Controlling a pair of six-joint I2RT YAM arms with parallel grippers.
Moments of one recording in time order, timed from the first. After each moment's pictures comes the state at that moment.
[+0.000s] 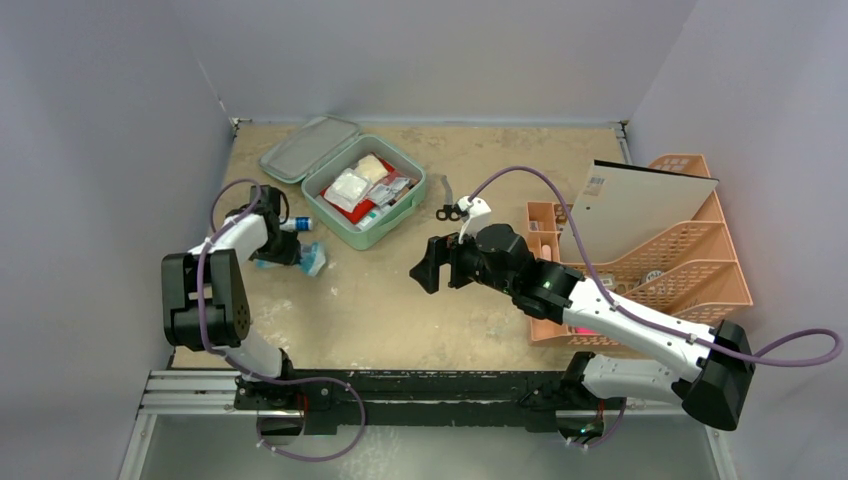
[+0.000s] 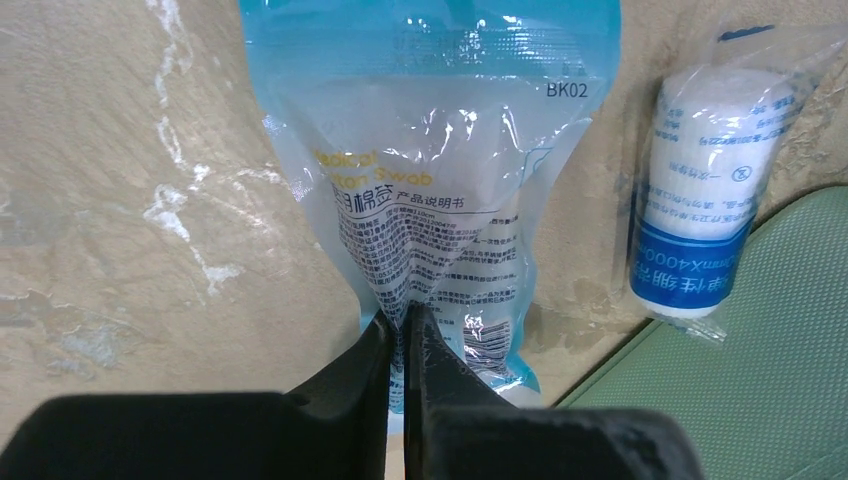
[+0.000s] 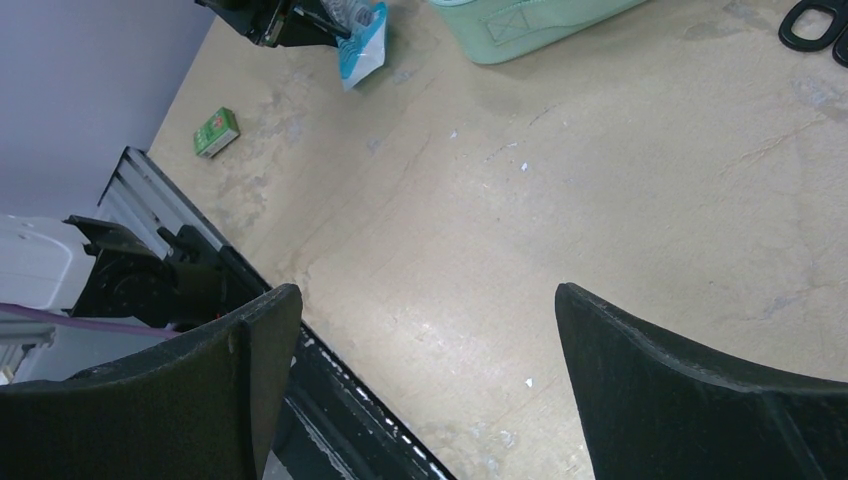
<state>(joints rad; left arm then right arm) 0.10 1.60 0.92 -0.62 -0.16 -1.29 0.96 1.11 0.86 -0.20 0.06 0.56</state>
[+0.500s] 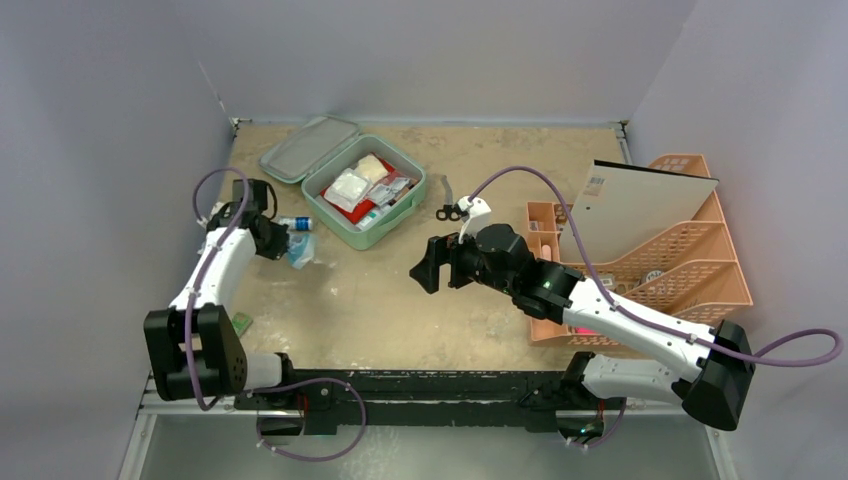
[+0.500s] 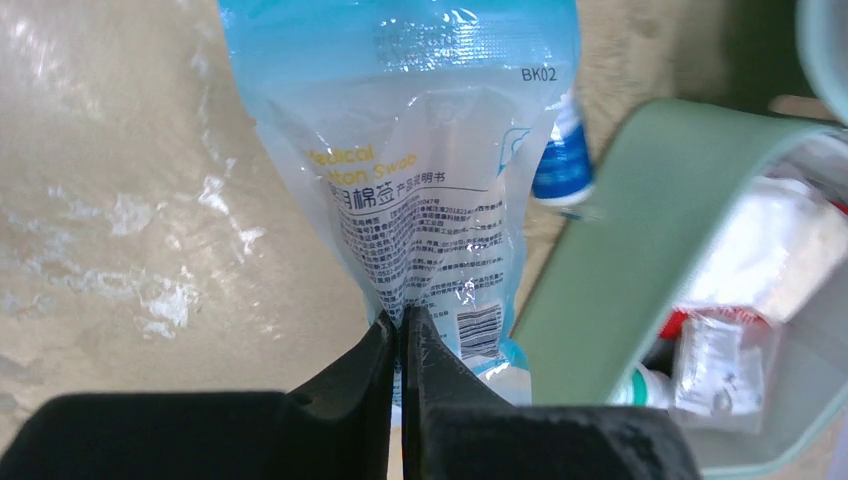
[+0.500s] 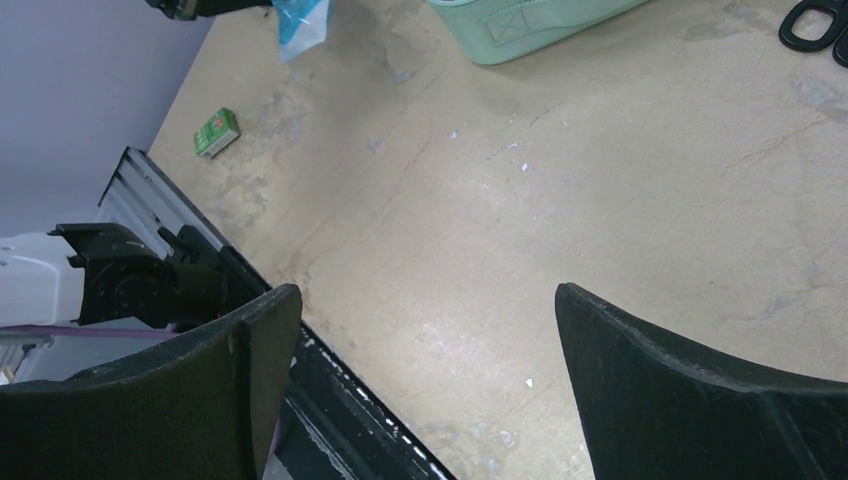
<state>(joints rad) 0.10 1.35 0.93 -0.71 -0.19 -1.17 0.96 1.11 0.86 -0.20 0.06 0.56</state>
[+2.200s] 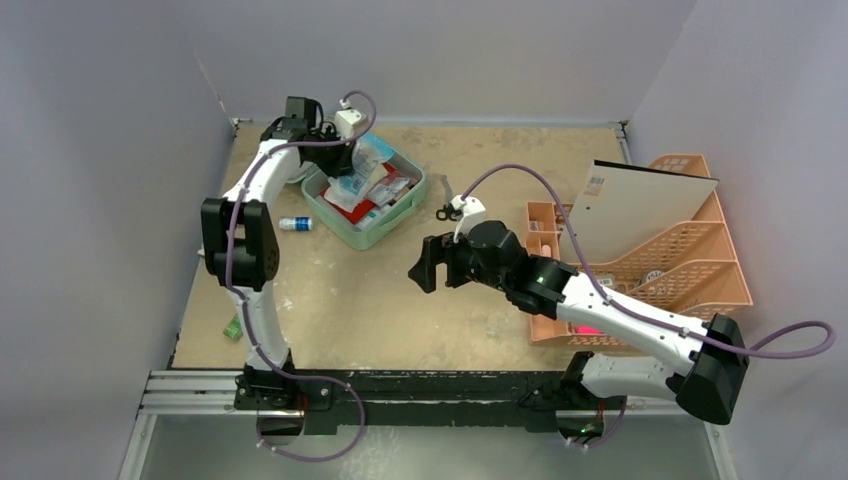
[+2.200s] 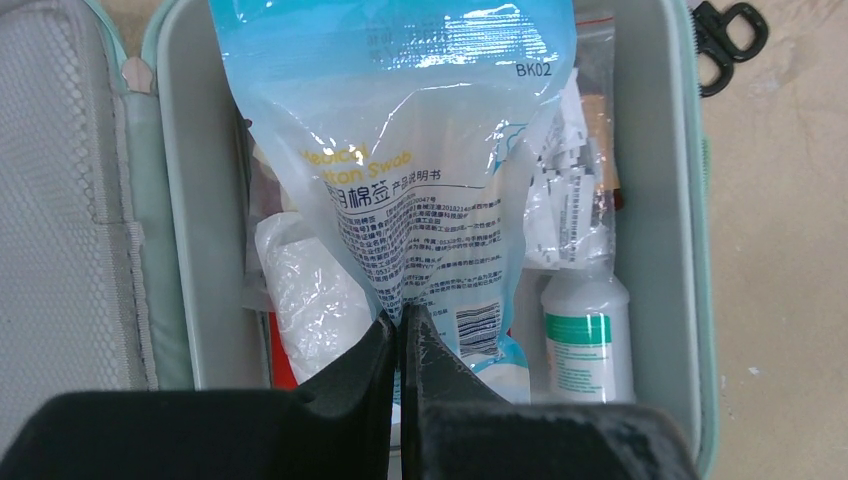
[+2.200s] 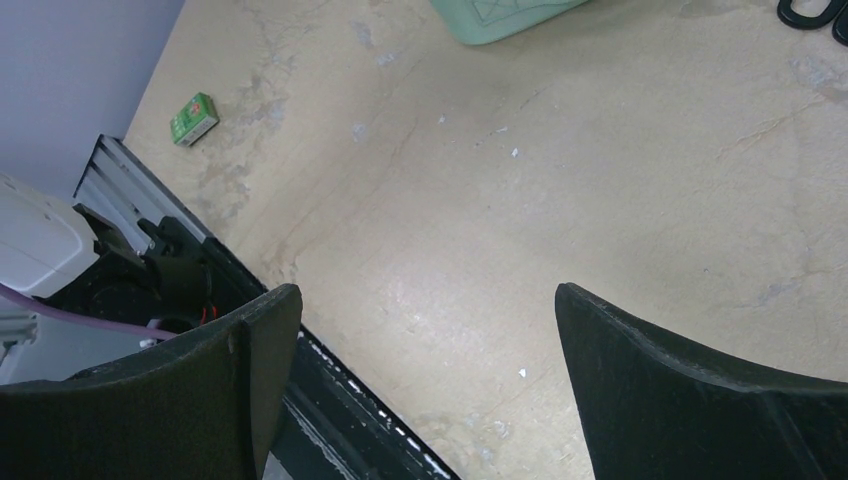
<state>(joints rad) -0.09 2.01 1.74 -0.63 0.54 0.52 0.96 1.15 0.90 -0.25 0.06 0.56</state>
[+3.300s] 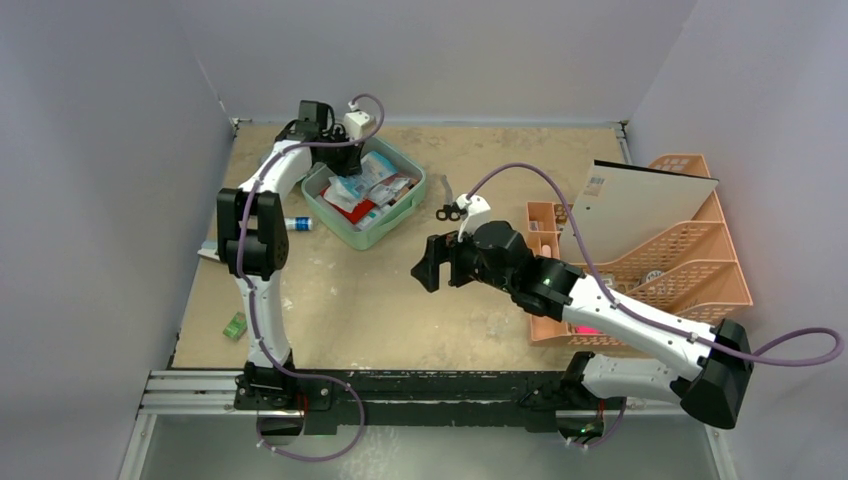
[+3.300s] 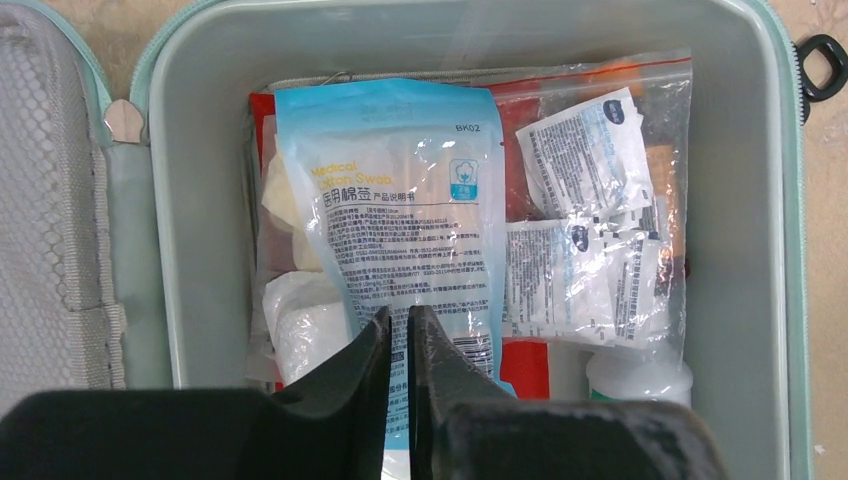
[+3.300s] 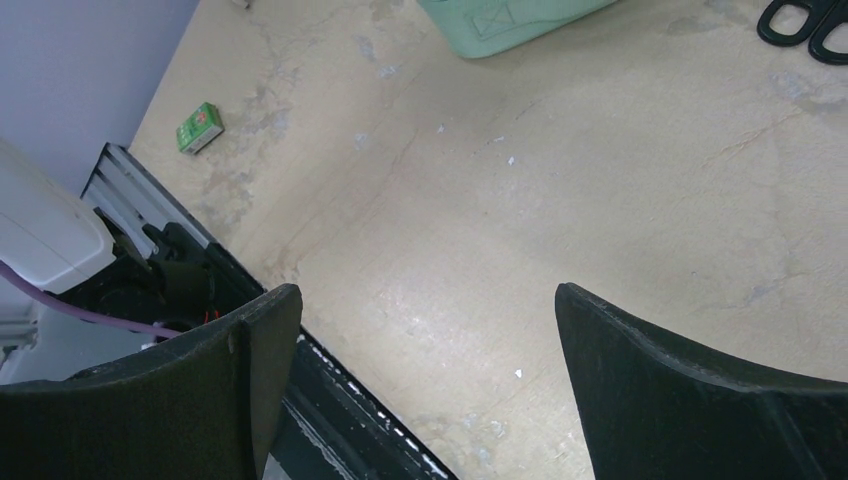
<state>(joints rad) -0.11 2.14 1.80 -0.54 0.50 0.48 0.96 1.13 0.90 -0.26 0.07 0.55</state>
